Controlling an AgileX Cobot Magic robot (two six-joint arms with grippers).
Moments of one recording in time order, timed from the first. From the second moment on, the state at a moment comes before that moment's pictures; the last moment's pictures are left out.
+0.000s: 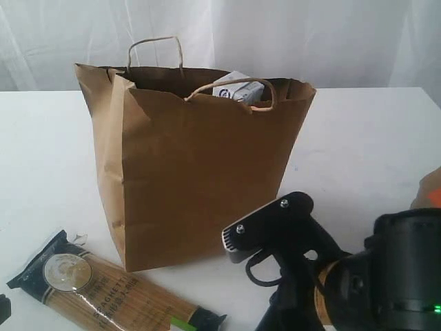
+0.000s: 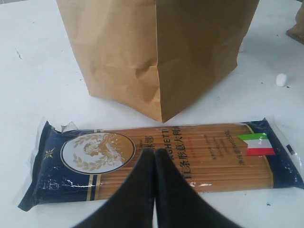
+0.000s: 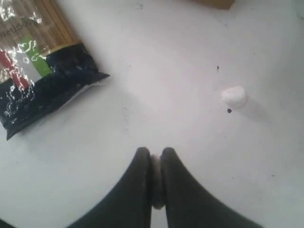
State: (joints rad) left arm -0.57 0.05 0.02 -0.27 0.35 0.20; right arm 1.13 1.28 -0.69 -0.40 0.74 0.77
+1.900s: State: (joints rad) left arm -0.57 0.05 0.02 -0.19 0.35 0.20; right arm 0.96 1.43 -1.33 -0.99 0.75 0.94
